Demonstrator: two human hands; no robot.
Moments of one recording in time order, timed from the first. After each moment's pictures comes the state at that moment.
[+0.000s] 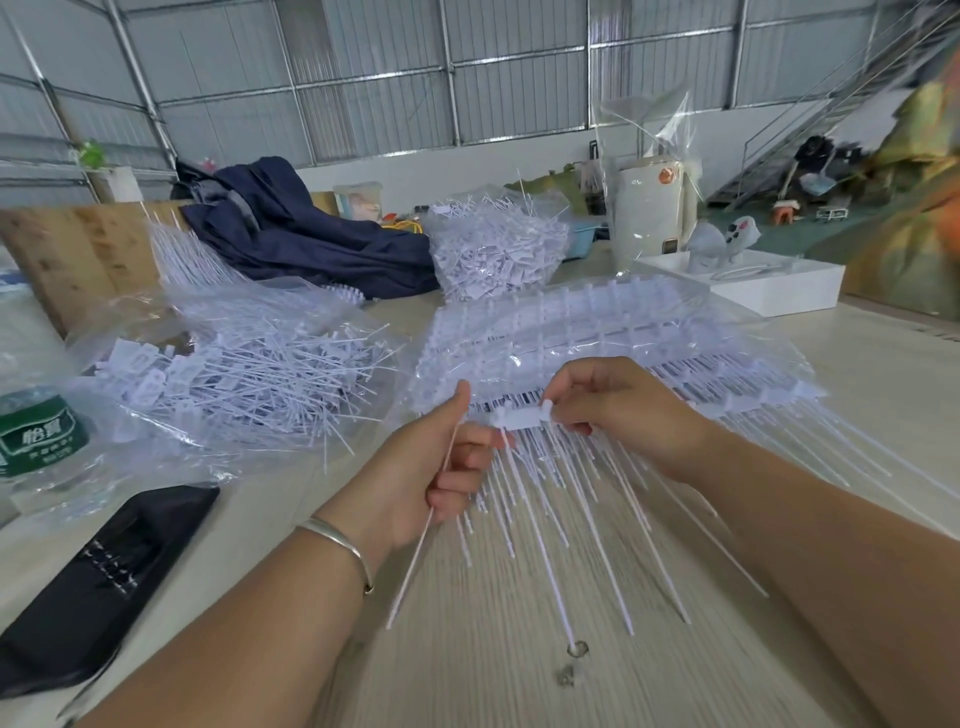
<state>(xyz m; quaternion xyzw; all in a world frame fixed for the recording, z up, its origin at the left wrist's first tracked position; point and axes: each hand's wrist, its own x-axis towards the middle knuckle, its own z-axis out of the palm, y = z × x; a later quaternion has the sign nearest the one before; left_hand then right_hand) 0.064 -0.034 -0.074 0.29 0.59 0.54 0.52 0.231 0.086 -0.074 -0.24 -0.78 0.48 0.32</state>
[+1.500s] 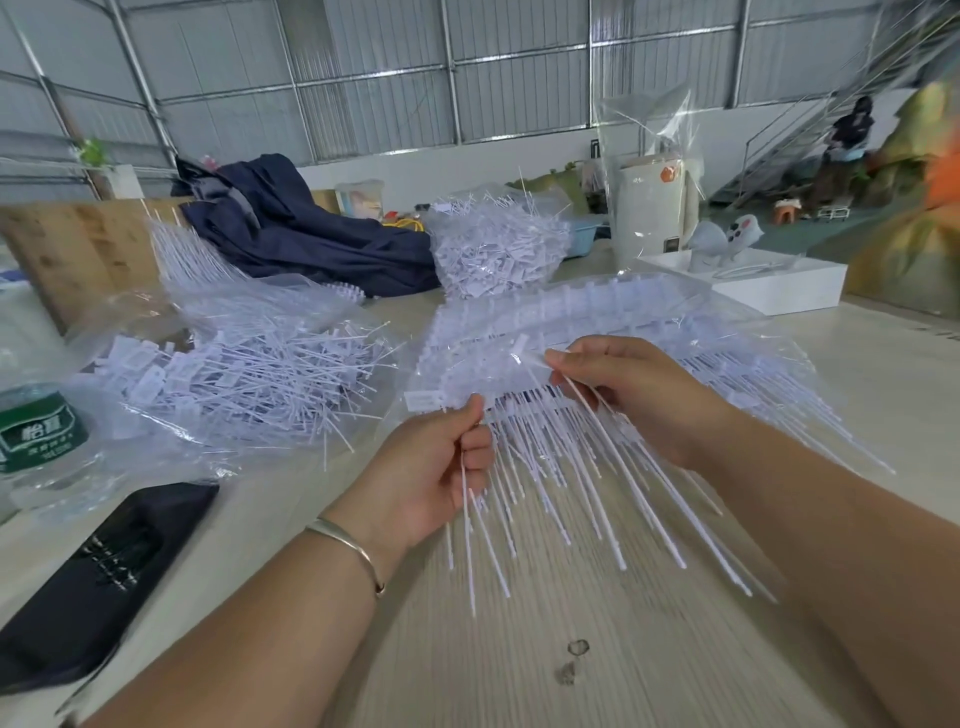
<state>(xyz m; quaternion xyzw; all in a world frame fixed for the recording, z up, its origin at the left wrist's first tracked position) 0.072 -0.031 -0.078 0.25 0.48 0.64 0.55 0.235 0.082 -0.059 -0.23 -0.74 0.53 0.34</state>
